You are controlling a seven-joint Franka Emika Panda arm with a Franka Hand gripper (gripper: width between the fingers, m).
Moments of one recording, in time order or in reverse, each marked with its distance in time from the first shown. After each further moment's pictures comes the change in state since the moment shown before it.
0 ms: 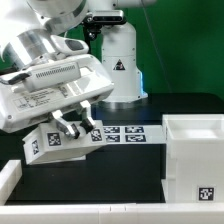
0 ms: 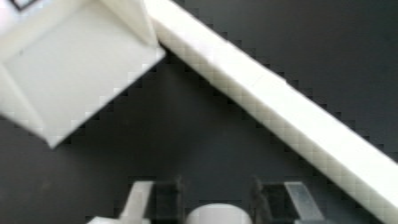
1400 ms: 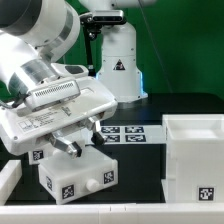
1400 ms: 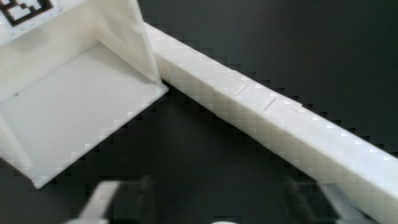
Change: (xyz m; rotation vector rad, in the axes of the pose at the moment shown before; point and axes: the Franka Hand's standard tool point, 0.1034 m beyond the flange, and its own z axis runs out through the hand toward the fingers) arm 0.026 0.005 0.017 -0.013 -0.203 0.014
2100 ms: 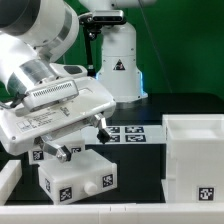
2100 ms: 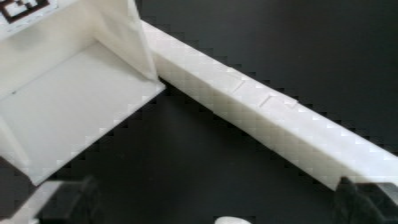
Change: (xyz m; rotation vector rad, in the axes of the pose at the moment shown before) arm 0.002 -0.002 -0.003 -0.003 0.001 0.001
